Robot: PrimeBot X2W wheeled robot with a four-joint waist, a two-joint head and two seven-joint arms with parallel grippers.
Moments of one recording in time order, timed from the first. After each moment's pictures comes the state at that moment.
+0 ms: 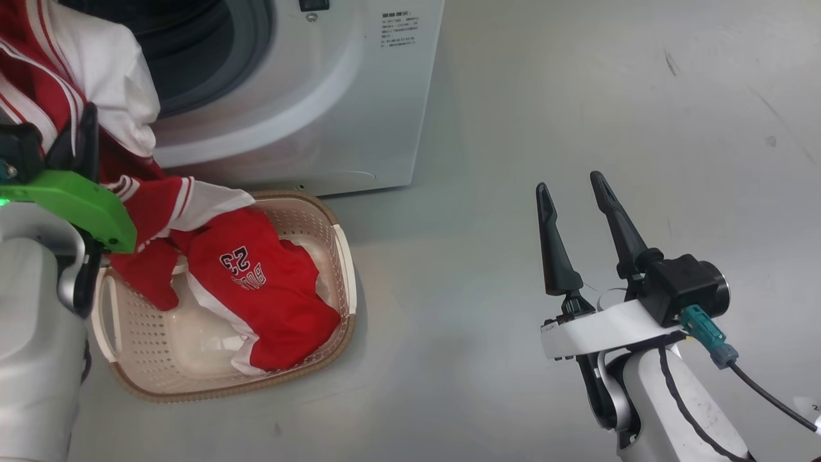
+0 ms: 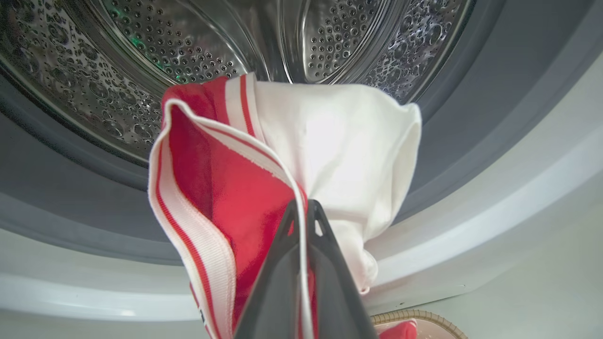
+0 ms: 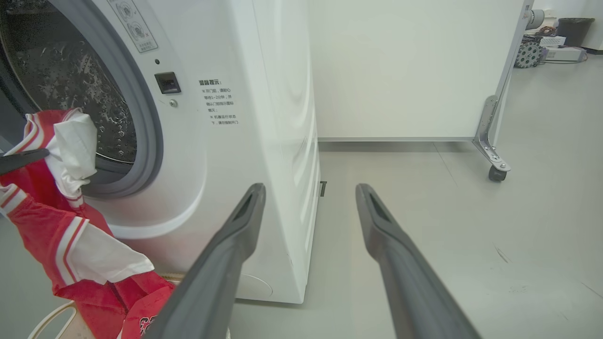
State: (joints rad) left arm -0.74 0.27 -0.19 0.74 -0.38 -0.12 -0.15; right arm -0.21 -0.05 0.36 0.04 0.30 -0.11 -0.25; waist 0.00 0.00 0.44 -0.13
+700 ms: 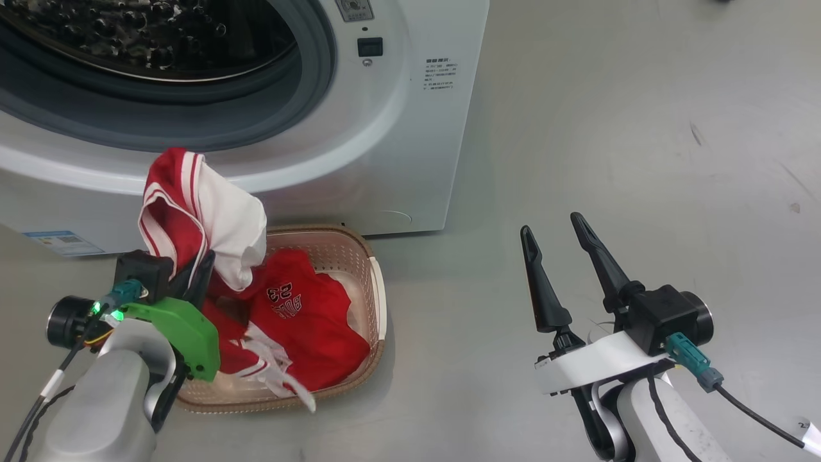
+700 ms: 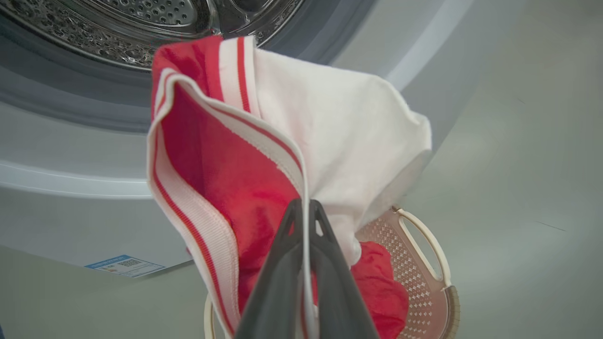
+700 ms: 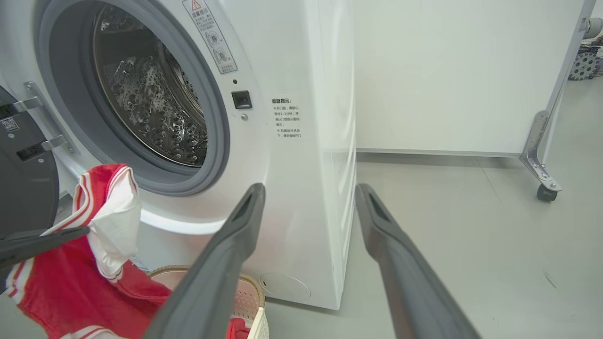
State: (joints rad) left arm -0.49 0.25 -0.43 0.69 -0.46 -0.13 -0.13; right arm -0.14 -0.05 0.38 0.07 0.30 -0.06 -0.25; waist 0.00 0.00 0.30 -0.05
